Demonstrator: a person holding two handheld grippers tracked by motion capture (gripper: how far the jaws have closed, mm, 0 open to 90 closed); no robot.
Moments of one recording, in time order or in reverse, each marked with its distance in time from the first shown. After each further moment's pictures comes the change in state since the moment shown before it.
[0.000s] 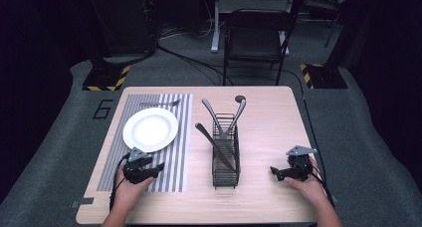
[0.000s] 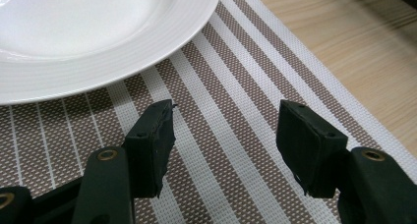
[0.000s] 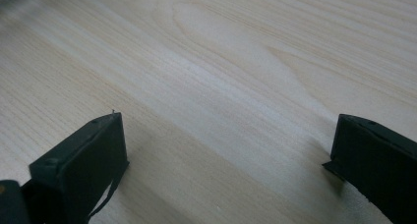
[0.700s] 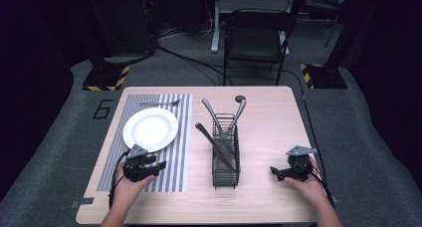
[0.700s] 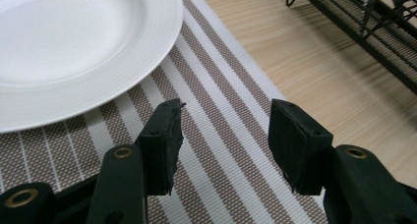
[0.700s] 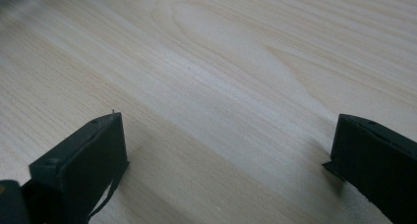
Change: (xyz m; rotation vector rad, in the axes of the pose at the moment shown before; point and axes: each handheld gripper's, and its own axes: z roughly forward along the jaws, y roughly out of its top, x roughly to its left) left arm -0.018 0.023 -0.016 0.013 -0.074 -0.005; right arm 0.000 0.000 0.000 -0.002 -0.002 -0.001
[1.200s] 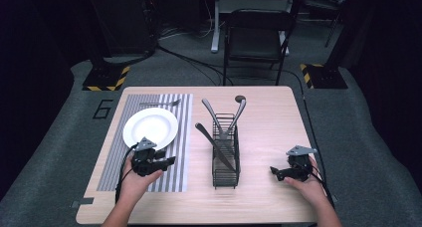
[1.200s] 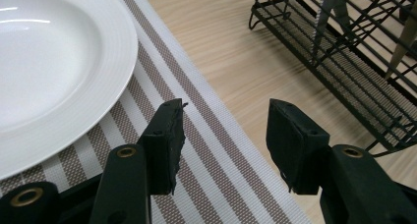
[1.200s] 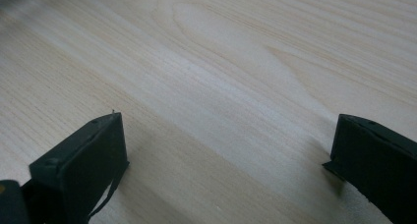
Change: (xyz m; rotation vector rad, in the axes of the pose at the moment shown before) left arm -0.026 0.033 0.000 0.012 -0.042 0.031; right arm 0.000 0.000 0.000 0.001 0.008 0.001
